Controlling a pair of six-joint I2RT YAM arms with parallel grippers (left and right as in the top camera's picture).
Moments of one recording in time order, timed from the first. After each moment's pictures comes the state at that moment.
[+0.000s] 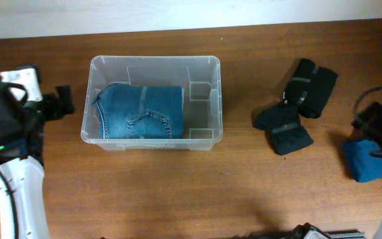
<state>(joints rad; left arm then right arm) 0.39 1.34 1.10 -0.35 0.26 0.09 -0.69 1.23 1.34 -1.13 -0.14 0.18</state>
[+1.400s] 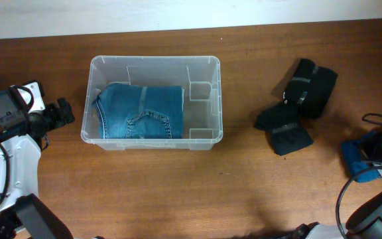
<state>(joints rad) 0.43 1.60 1.10 -0.39 0.18 0.07 -0.86 1.62 1.02 -0.71 -0.18 0.24</state>
